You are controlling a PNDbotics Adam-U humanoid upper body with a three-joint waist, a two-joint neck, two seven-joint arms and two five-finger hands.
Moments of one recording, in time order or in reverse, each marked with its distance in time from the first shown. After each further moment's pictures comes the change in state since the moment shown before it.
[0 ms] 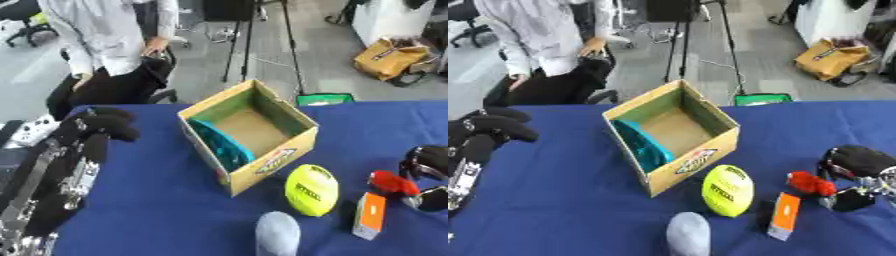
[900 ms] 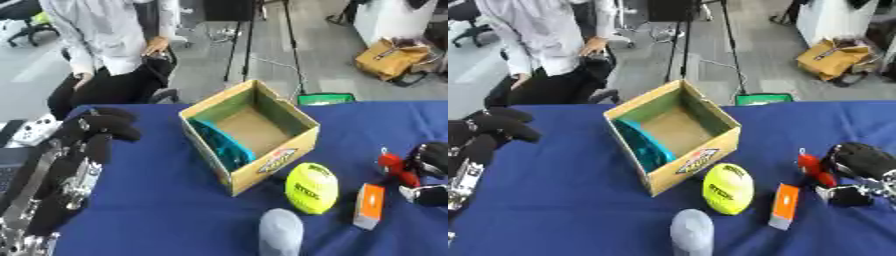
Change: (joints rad) left arm 0.000 0.000 0.000 0.000 0.000 0.000 -0.008; right arm 0.004 0.000 0.000 0.000 0.000 0.027 -0.106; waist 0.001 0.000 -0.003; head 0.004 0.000
